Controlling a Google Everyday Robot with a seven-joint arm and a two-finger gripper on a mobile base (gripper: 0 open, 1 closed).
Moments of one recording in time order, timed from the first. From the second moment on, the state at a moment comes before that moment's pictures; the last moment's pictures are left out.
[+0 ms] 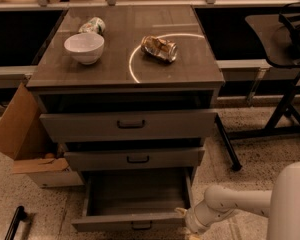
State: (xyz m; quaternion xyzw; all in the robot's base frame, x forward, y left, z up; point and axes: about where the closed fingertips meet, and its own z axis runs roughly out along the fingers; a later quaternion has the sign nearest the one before) arm 0.381 -0.124 0.260 -0.67 0.68 0.27 0.13
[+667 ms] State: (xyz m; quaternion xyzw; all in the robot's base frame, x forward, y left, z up) arm 0.383 -0.141 0.225 -0.67 0.68 0.27 0.16
